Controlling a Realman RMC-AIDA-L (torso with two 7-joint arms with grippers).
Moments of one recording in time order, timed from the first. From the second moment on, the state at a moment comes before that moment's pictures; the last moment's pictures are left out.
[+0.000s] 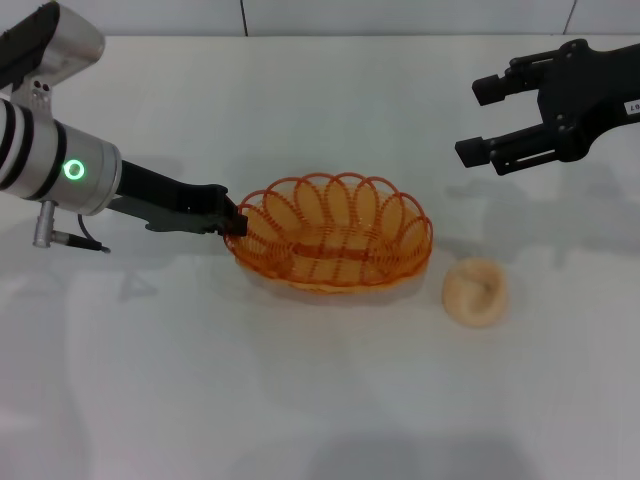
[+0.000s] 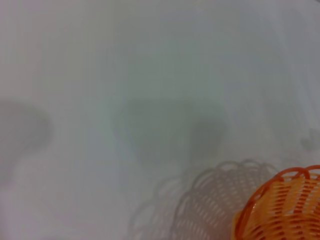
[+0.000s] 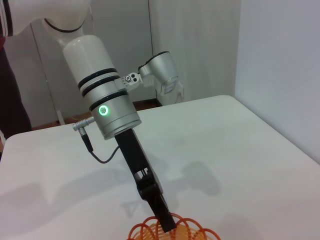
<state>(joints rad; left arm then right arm) -0.72 -2.07 0.92 0.81 2.45 1.41 -2.66 0.59 2.01 -1.02 -1.36 -1.98 -1.67 1.94</state>
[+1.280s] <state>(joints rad) -0.69 -2.06 0.91 0.82 2.33 1.41 -2.66 0.59 2.01 -1.02 -1.36 -1.98 -1.67 1.94</state>
